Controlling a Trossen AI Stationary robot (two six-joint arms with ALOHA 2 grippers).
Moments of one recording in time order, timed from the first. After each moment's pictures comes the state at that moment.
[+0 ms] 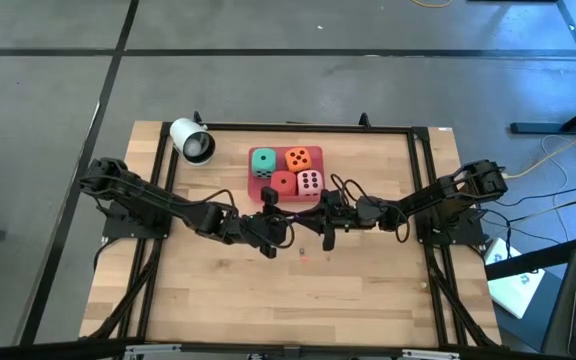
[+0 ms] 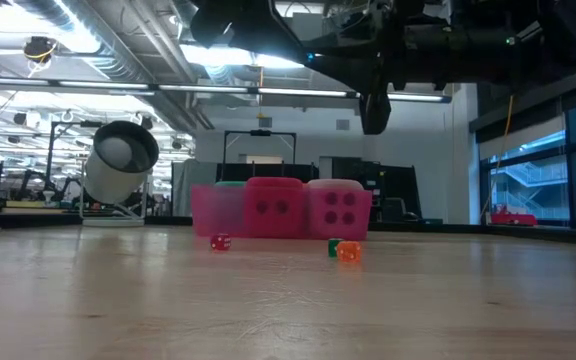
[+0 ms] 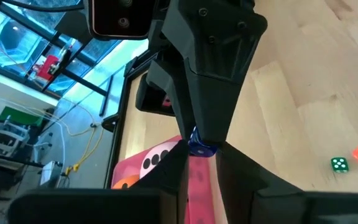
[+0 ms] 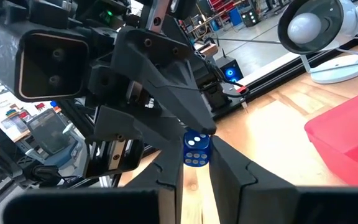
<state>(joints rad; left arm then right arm) -0.27 1.51 1.11 -0.09 -0.63 0.40 0.18 1.63 0.58 1.06 0.16 0.54</state>
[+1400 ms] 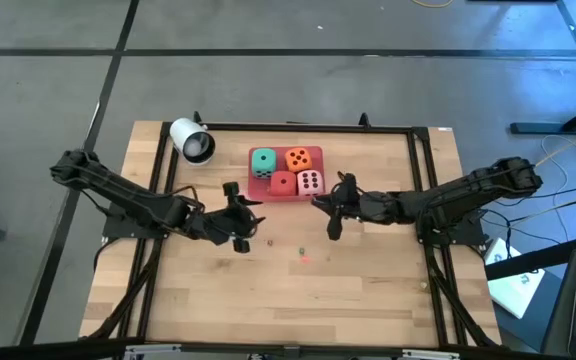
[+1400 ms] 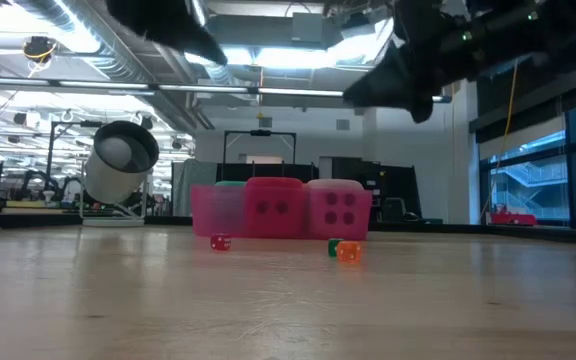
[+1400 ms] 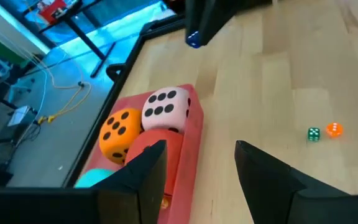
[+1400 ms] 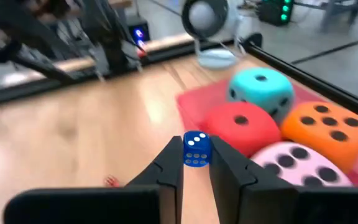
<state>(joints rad) -0.34 1.20 0.86 -0.22 -0.71 0.02 0.18 1.34 0.58 0.42 0.44 0.28</state>
